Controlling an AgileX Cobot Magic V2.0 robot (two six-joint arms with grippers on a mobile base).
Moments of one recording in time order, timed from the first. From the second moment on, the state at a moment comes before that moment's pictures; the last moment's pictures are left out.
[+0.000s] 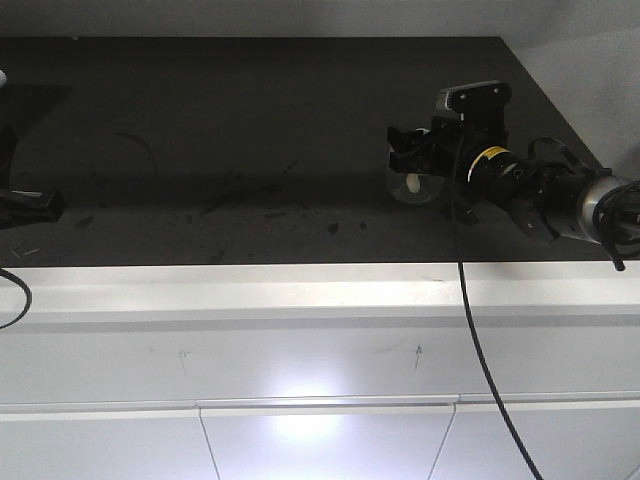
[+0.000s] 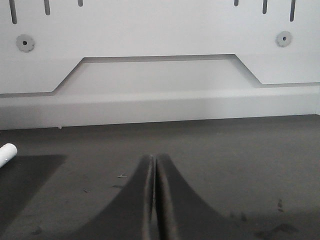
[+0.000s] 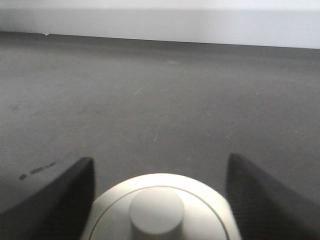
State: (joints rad) left arm -0.05 1.23 -0.54 0.03 -0.72 -0.01; right arm 0.12 2.09 -1.36 -0.62 -0.55 0.52
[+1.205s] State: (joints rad) left arm -0.05 1.23 -0.54 0.03 -0.72 -0.01; right arm 0.14 1.53 -0.92 -0.82 -0.59 0.66
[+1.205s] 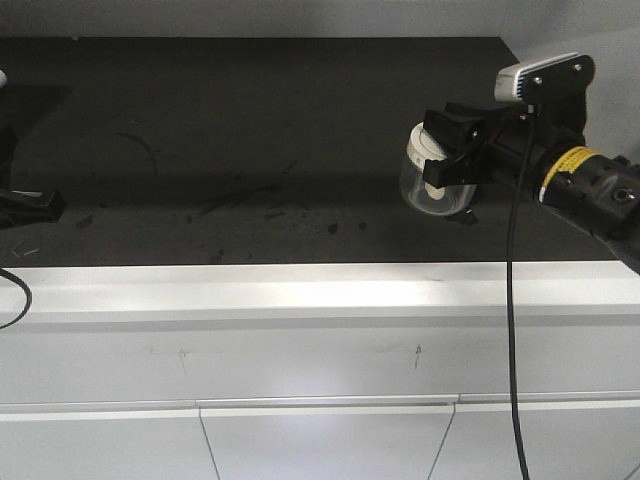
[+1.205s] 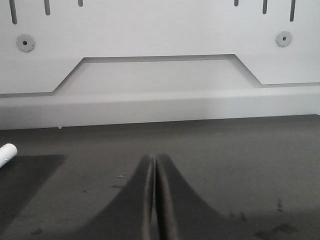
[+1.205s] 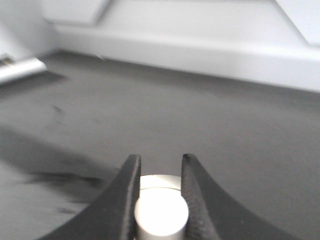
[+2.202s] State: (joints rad) left arm -0.05 1.23 -0.54 0.03 -0.72 -0.01; right arm 0.64 1.42 -0.80 -0.89 -0.51 0.72
